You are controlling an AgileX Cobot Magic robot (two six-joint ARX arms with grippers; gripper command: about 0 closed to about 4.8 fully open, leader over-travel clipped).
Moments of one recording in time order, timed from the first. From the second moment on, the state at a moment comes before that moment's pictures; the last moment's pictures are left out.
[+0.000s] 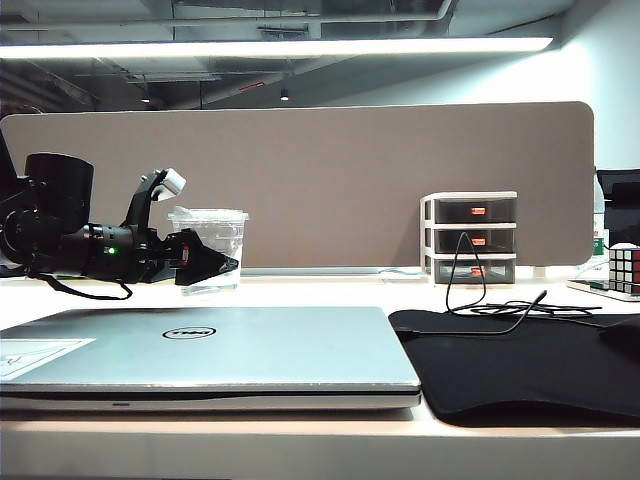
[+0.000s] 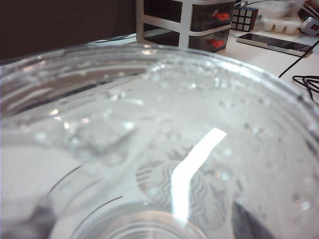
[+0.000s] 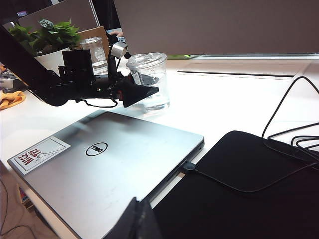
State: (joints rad) left arm -0.07 2.22 1.14 0.93 0.80 0.12; right arm -0.03 0.00 0.01 -0.02 -0.71 0.18
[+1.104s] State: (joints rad) left arm -0.07 2.22 1.14 0.98 0.85 0.05; right arm -0.03 0.00 0.01 -0.04 -0.71 0.18
